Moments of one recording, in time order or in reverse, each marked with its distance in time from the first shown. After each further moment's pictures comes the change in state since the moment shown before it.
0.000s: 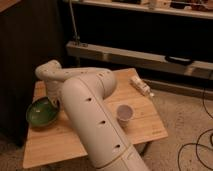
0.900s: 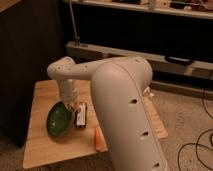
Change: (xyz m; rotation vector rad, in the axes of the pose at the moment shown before) arm 0.120 -0.026 -0.037 -0.025 0.105 0.099
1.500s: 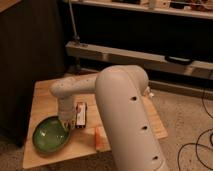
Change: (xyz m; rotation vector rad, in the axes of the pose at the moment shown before) arm 0.019 0.063 0.076 -0.151 0.093 -0.081
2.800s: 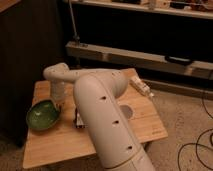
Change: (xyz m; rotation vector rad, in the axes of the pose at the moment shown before) arm -0.126 -0.023 -0.087 0.026 -0.234 0.020
